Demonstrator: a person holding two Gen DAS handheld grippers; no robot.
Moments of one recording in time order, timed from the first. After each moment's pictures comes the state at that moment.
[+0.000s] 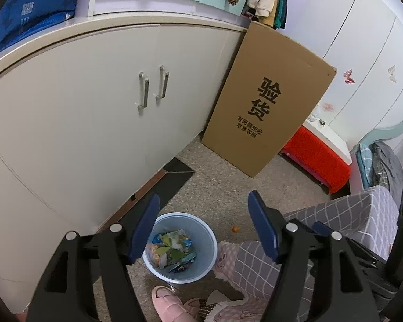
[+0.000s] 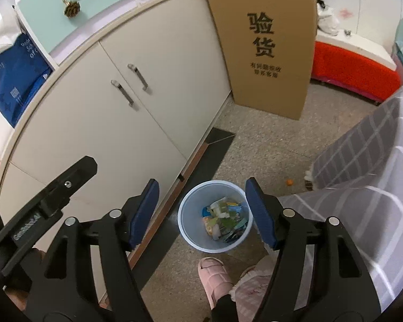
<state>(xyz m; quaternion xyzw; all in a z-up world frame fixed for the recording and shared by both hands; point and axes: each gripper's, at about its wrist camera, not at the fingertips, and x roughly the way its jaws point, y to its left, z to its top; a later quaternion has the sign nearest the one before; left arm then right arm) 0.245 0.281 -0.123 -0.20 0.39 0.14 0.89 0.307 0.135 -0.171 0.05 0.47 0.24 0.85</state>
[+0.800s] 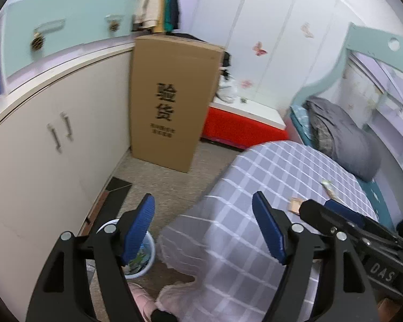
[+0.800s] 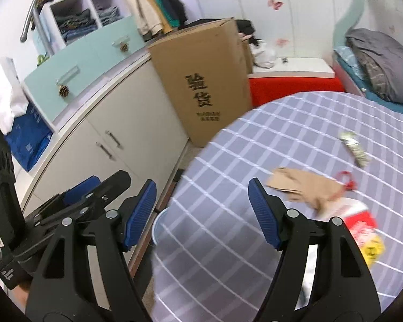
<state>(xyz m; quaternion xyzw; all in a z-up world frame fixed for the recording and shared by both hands) 0.219 0.068 -0.026 -0.10 0.37 -0.04 0.92 0.208 -0.083 -0.055 0.11 0.38 0.14 0.91</state>
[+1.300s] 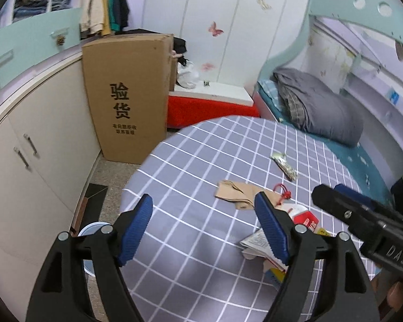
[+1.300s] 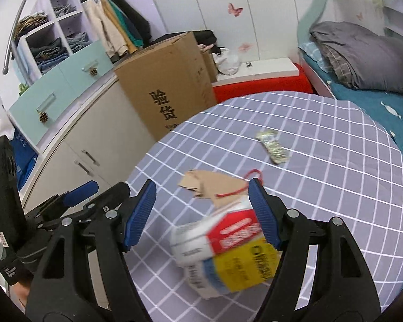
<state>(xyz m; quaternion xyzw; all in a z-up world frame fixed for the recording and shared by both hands) 0.218 -0.051 -0.026 -0.03 0.39 -0.11 0.91 0.186 -0.197 -0.056 0.15 0.37 0.08 0.91</state>
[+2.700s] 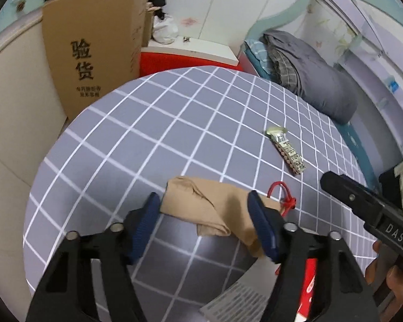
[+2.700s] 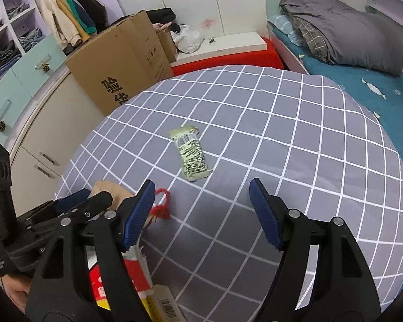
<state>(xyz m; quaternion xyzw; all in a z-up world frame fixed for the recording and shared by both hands) 0.307 -0.117 -0.105 -0.05 0.49 -0.16 0.85 0.260 -0.280 -0.117 0.15 0.44 0.01 0.89</state>
